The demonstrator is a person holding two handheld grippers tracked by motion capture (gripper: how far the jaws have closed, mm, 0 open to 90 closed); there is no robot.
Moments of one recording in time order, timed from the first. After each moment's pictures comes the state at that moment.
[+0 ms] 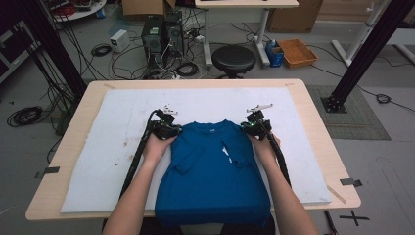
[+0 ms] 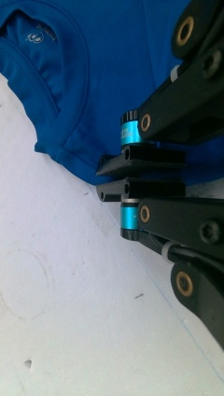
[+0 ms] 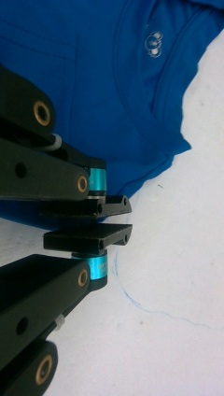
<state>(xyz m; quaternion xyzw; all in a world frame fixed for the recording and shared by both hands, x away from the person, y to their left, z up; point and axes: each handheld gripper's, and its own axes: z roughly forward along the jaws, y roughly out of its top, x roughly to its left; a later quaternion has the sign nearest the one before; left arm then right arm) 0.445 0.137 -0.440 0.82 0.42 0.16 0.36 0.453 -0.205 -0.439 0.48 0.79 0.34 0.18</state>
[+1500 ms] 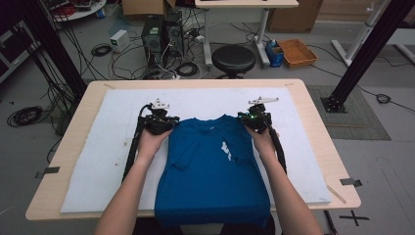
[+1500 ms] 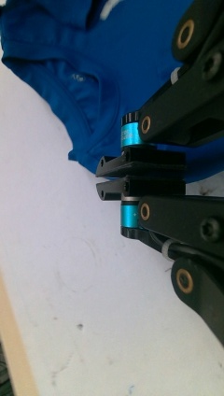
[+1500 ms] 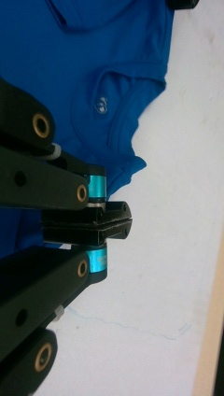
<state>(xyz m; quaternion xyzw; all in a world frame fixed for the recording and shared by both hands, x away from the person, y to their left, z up) 0.433 0.154 -0.408 0.79 0.39 0.17 0.44 0.447 -0.203 -0.407 0.45 0.77 0.42 0.18</state>
